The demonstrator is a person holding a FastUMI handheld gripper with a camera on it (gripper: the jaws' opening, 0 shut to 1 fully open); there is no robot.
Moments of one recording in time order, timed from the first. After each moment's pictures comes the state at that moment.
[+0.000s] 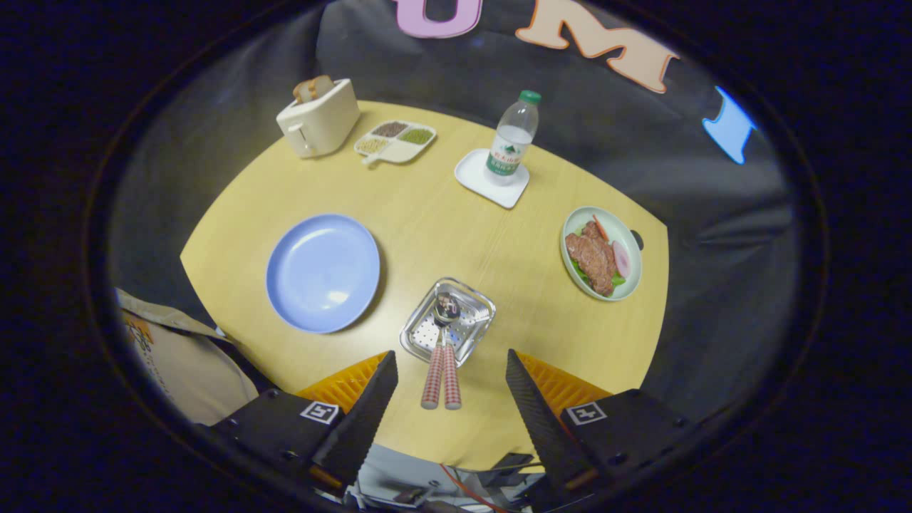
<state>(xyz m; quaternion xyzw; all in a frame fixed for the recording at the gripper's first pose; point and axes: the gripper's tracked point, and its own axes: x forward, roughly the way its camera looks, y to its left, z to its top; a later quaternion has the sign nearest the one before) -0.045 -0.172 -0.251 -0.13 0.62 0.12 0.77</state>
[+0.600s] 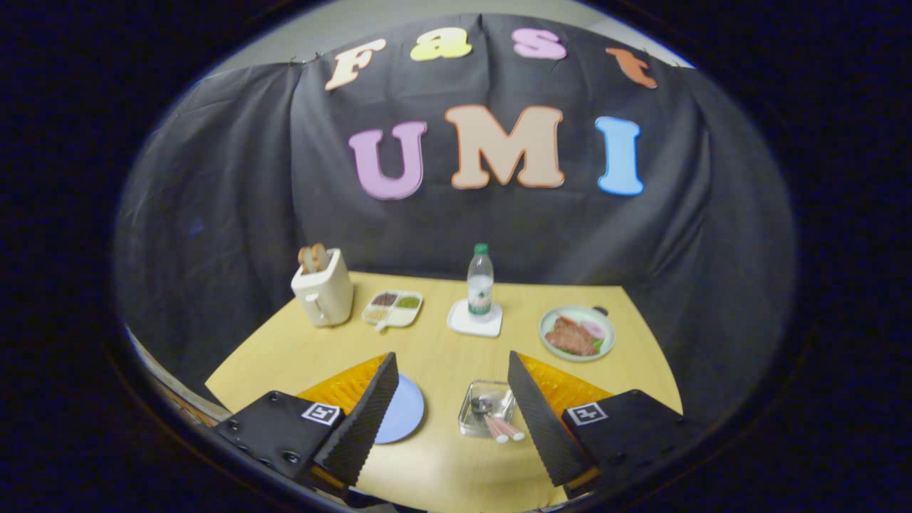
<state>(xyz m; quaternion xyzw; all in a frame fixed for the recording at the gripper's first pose) -0.025 -0.135 -0.123 0.01 0.30 0.02 0.95</state>
